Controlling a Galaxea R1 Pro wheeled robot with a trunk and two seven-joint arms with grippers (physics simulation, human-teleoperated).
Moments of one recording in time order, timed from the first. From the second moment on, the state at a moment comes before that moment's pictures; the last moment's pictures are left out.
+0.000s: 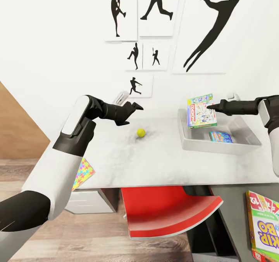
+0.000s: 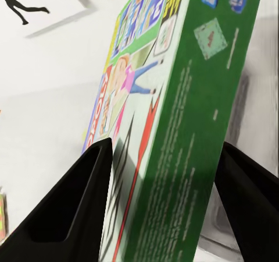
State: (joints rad) left arm -1.21 -0.06 -0.28 -1.23 1.77 0.80 1.01; right arm -1.49 -0.41 -0.22 -0.47 0.14 0.85 0.98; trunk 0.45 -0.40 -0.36
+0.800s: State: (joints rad) left arm -1.22 -0.06 -0.29 -1.26 1.77 0.80 1.01; right arm -1.50 -0.40 -0.22 -0.47 0.13 0.79 0.94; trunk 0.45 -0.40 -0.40
